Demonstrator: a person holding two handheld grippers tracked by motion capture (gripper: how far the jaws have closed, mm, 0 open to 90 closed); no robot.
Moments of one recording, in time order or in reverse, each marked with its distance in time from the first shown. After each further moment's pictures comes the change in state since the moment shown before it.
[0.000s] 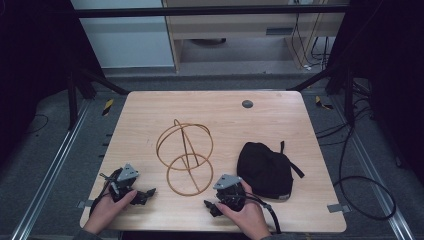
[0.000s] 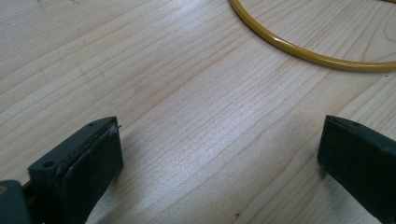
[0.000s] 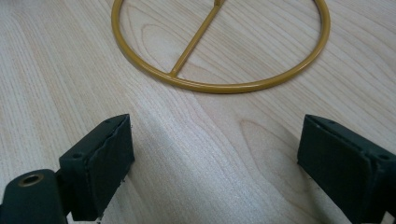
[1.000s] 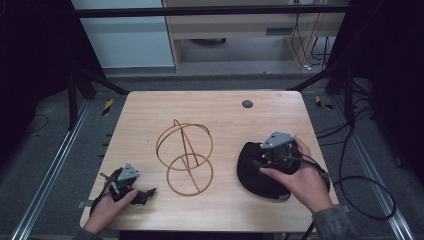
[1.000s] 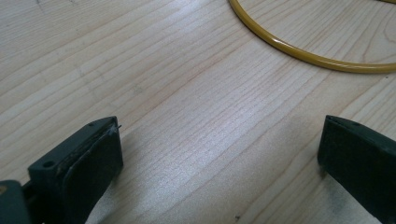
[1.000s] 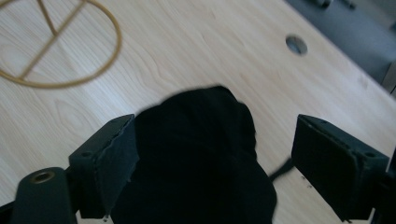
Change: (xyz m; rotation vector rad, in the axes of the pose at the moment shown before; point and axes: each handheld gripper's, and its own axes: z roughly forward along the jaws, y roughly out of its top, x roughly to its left) left arm 0.000 0.001 0.001 -0.004 -0.002 -0.002; right arm -0.095 0.063 -0.156 0.106 -0.318 -0.078
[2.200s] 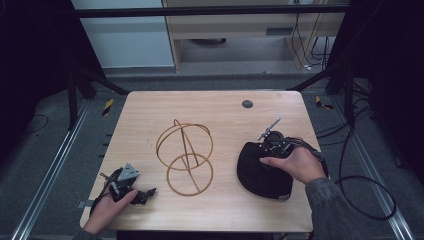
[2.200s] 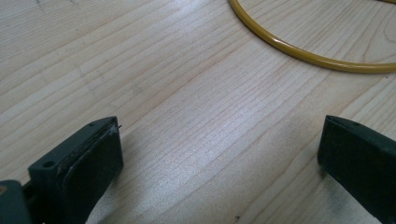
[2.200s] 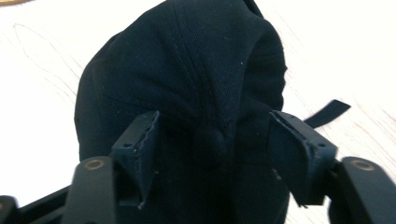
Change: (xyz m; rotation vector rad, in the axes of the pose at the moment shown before) left arm 0.000 0.000 0.000 0.000 0.000 0.000; right arm -0.034 0.002 0.059 0.395 0.171 0.039
